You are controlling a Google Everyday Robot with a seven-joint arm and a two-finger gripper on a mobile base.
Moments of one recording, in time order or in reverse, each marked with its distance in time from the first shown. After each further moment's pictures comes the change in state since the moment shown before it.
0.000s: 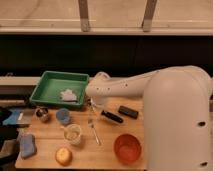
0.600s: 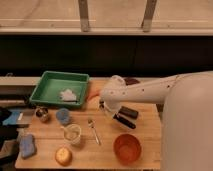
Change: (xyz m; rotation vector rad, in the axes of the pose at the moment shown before) arm 0.073 -0.037 -0.003 0.028 0.033 0.120
